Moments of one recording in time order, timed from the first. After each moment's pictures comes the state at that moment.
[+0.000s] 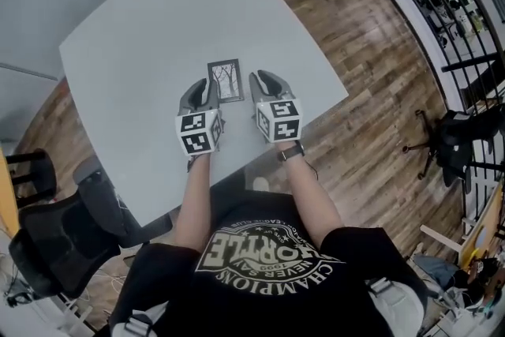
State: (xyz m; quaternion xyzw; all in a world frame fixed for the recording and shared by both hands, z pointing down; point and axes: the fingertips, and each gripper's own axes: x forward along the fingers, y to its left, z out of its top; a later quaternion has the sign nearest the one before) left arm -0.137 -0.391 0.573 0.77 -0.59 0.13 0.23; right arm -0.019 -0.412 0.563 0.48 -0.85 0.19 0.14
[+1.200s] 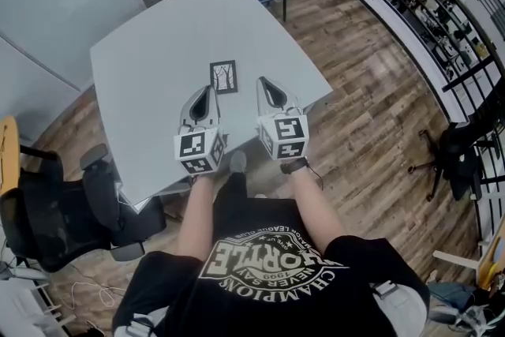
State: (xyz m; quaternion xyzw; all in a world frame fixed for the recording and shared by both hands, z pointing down) left arm -0.061 -0.187 0.418 0.78 -0.62 0.00 0.07; right arm 0.060 -0.215 0.415 0.49 -0.87 0.04 0.02
